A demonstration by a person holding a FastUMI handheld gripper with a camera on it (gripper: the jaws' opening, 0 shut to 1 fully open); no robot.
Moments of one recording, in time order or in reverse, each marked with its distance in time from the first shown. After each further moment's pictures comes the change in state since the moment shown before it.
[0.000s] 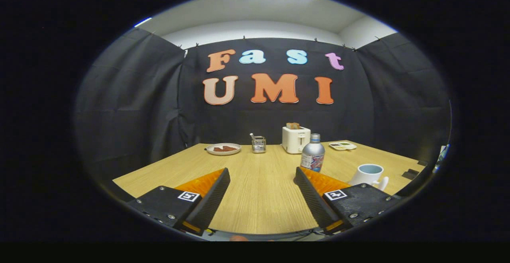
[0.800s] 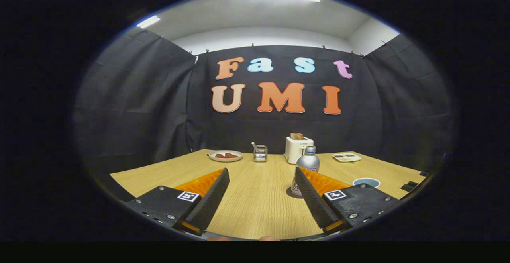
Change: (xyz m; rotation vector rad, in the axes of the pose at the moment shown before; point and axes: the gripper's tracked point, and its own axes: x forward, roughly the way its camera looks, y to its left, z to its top) arm 0.015 -0.029 0.004 -0.023 -0.044 0.107
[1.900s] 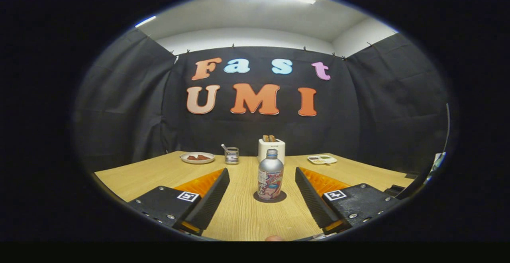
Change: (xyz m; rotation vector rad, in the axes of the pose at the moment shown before) arm 0.007 -0.070 0.008 0.014 -0.032 -0.163
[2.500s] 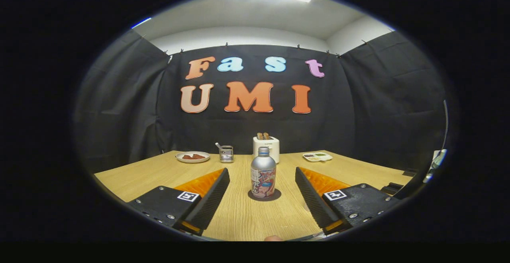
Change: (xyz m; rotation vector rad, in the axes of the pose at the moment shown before) arm -0.001 -0.015 -0.001 -0.003 0.002 -0.033
